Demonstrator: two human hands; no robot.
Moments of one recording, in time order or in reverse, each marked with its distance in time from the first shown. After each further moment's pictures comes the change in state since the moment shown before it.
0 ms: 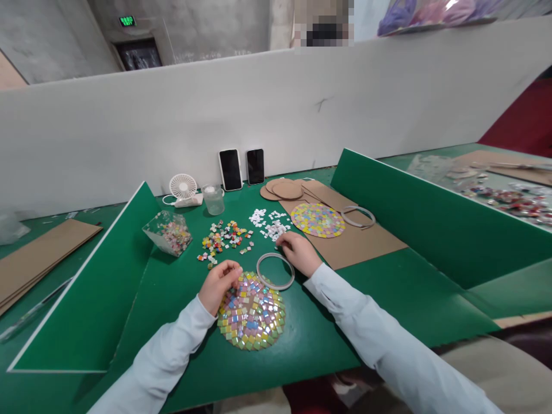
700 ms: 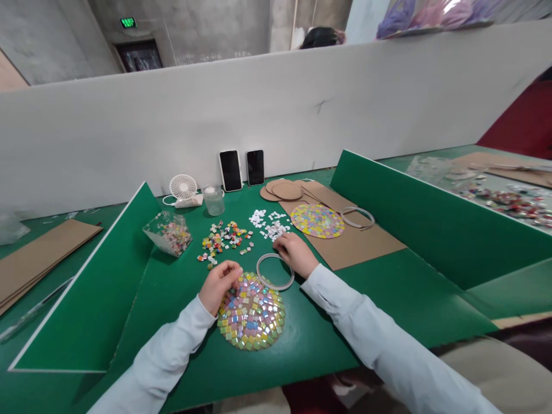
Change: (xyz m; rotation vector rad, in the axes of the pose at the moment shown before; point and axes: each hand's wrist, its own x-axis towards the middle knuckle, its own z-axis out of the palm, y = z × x) left_hand -0.001 0.003 0.001 -0.008 0.007 0.001; right_hand 0.001 0.004 0.006 -0.172 -0.044 -0.137
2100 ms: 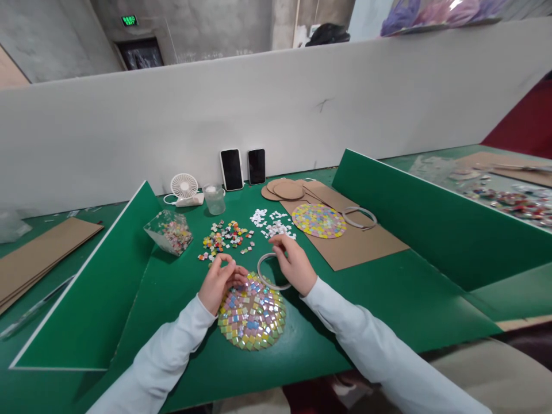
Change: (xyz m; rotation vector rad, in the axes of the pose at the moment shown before) left_hand -0.003 0.001 0.000 -0.151 -0.049 0.003; right_hand -0.012 -0.042 -0.008 0.382 0.243 0.123
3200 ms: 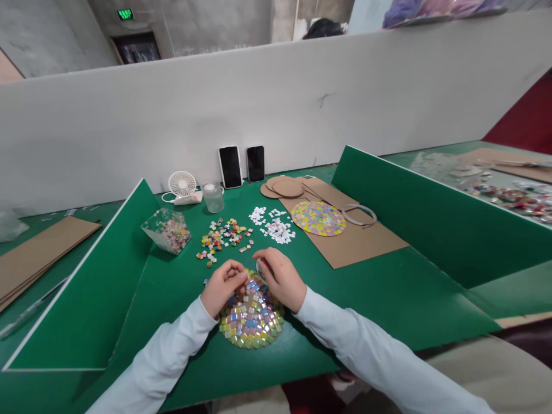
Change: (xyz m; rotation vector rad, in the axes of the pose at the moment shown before) left_hand 0.000 -0.003 0.003 0.229 -0.069 -0.027; right_hand -0.017 -0.026 0.008 -0.050 -0.150 -0.175
